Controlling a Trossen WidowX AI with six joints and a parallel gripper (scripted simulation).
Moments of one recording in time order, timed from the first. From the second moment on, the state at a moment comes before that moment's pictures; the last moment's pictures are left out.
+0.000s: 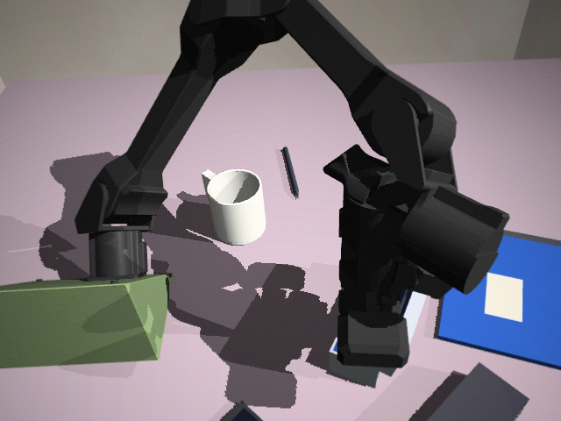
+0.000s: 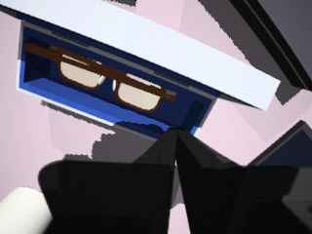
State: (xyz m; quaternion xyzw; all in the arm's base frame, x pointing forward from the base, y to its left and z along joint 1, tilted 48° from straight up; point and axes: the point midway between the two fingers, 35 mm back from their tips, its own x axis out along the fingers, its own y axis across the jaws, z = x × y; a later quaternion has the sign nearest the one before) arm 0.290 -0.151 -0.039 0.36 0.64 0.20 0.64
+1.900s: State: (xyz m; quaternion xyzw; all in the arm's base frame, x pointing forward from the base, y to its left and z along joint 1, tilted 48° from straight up) arm 0.344 -0.099 0.014 0.33 0.63 0.23 0.66
